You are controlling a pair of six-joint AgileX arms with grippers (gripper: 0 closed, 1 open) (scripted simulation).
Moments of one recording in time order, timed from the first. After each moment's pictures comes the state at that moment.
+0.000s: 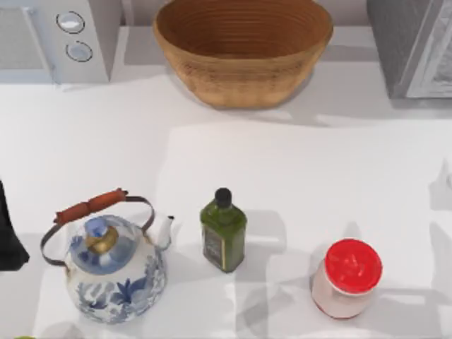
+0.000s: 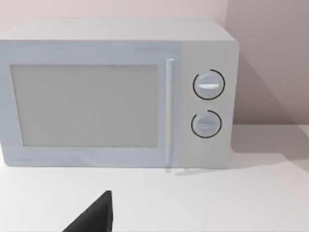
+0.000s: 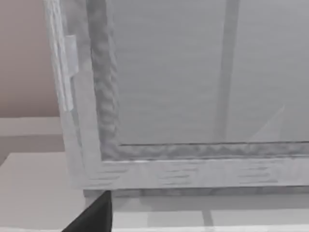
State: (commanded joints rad) left arm 0.00 0.00 0.00 0.00 0.00 0.00; right arm -0.24 1.08 0.19 0.79 -0.20 0.00
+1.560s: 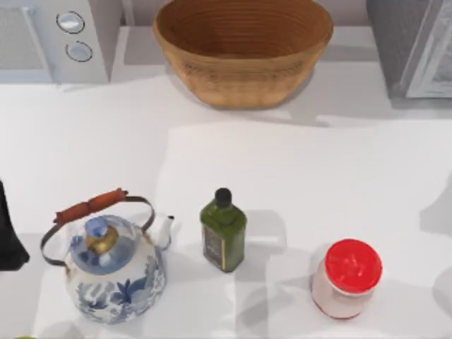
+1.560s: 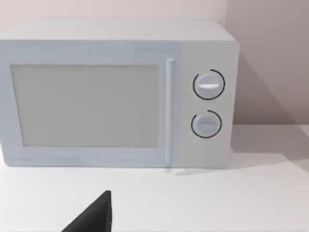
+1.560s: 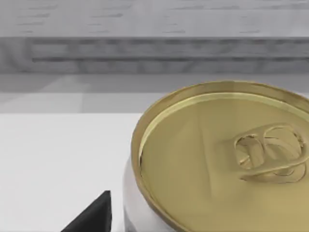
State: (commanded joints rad) left arm 0.00 0.00 0.00 0.00 0.00 0.00; right arm -0.36 2.05 0.41 1.34 -0.31 -0.09
